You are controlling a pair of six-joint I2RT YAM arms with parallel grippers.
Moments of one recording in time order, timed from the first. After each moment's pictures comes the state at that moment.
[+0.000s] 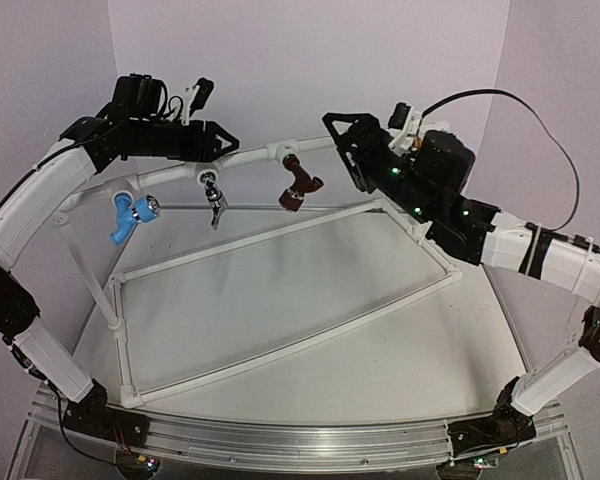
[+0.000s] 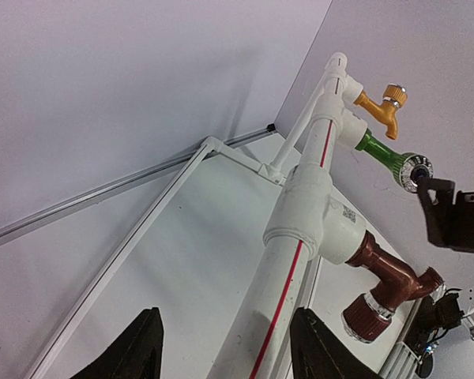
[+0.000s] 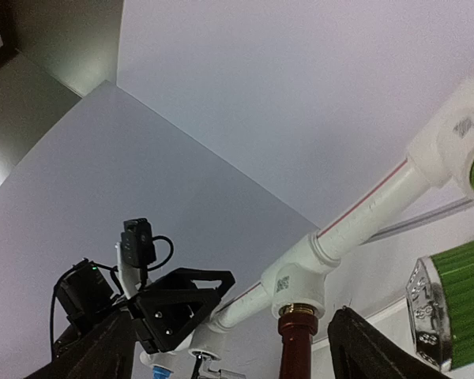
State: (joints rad) left arm -0.51 1.57 1.82 -0.66 0.36 -0.18; right arm 0.86 1.51 1.32 0.37 0.14 0.94
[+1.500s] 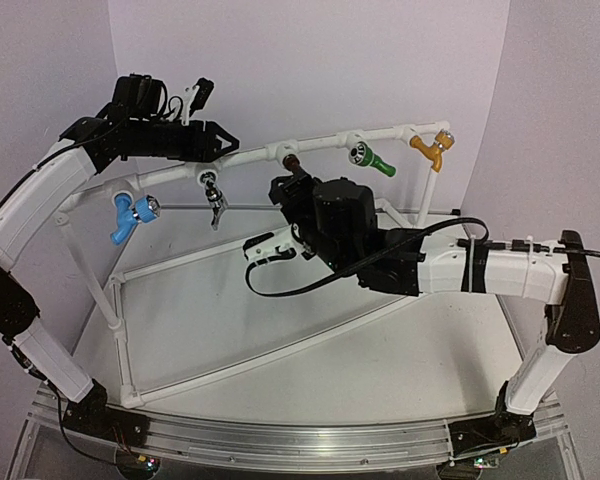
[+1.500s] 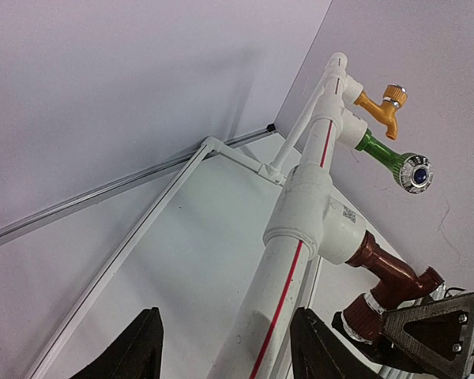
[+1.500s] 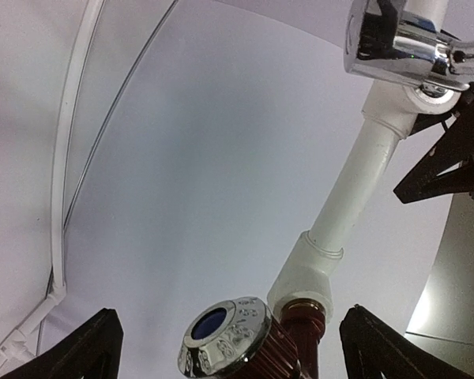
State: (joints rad) left arm -0.51 1.56 1.82 -0.65 0.36 -0.18; right arm 1.12 1.73 1.44 0.13 0.62 -1.84
